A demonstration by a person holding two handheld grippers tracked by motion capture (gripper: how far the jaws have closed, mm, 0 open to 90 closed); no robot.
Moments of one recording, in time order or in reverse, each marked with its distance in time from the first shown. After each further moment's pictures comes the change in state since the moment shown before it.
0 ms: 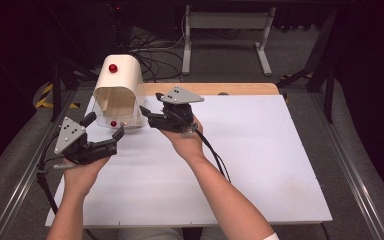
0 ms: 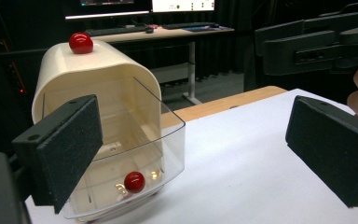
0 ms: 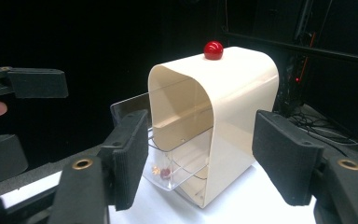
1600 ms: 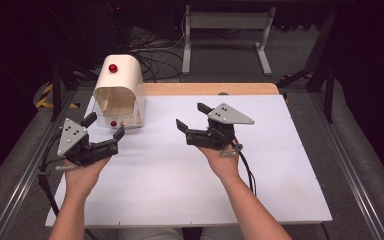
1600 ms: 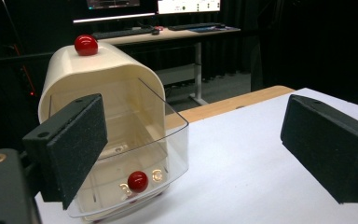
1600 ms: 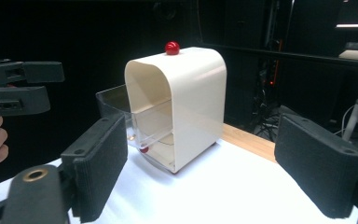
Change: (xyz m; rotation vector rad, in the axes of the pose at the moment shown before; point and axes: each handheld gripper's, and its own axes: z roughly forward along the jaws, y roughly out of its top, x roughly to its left) left arm -0.005 -0.002 0.000 -0.005 0.028 0.017; right arm -0.025 -0.032 -0.094 -0.068 -0.078 0.060
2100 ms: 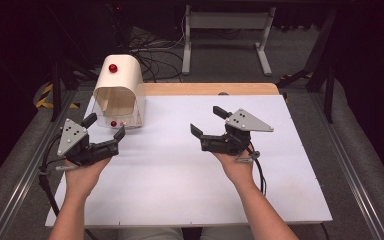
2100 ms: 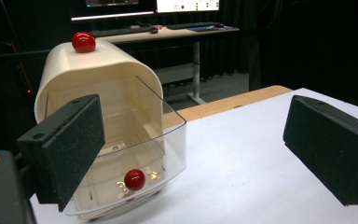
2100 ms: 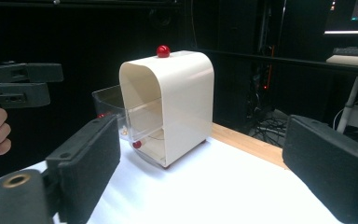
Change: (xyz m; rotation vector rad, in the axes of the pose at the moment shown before) left arm 0.000 -0.001 0.000 0.002 -0.005 -0.013; right arm -0.014 -0.007 -0.033 -0.029 -0.015 -0.004
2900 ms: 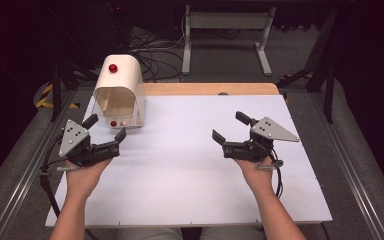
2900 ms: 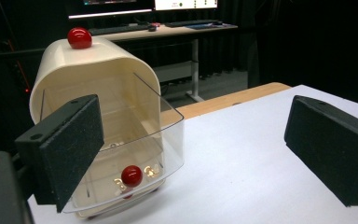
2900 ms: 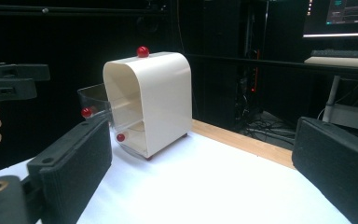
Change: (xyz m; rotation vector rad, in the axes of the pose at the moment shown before) left arm -0.001 -0.003 0.001 0.007 -0.008 0.006; right arm -0.028 -0.017 -0.042 -0.027 -0.039 0.027
